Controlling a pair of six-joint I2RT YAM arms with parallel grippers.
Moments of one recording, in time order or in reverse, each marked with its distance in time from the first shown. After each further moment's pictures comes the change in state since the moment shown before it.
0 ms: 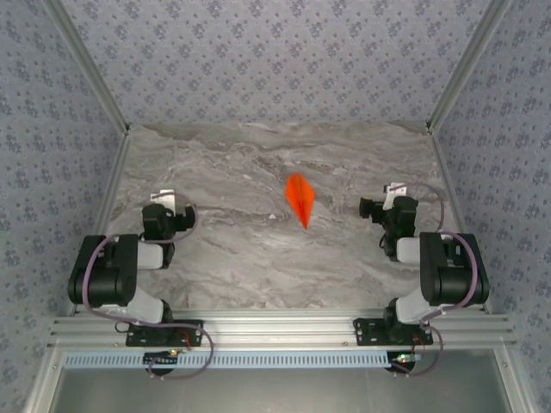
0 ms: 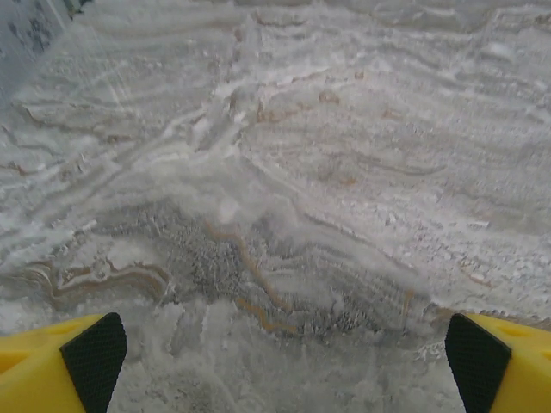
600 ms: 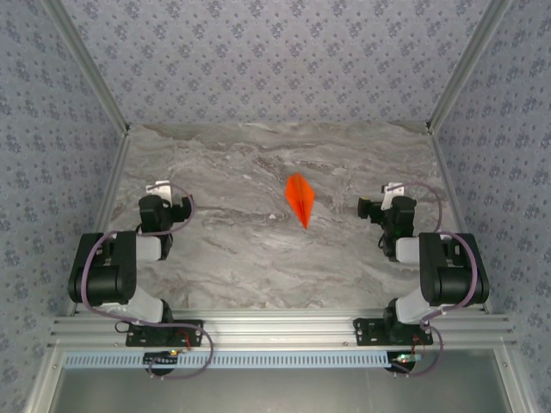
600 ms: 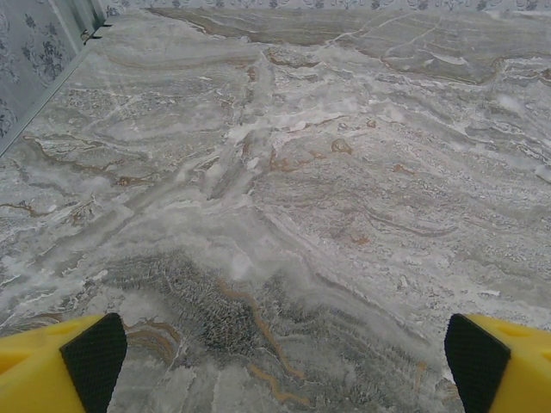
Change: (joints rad) left arm 0.024 0.006 0.084 -0.042 0.011 -0.027; right arm 0.016 0.000 0.000 0.000 0.005 -0.011
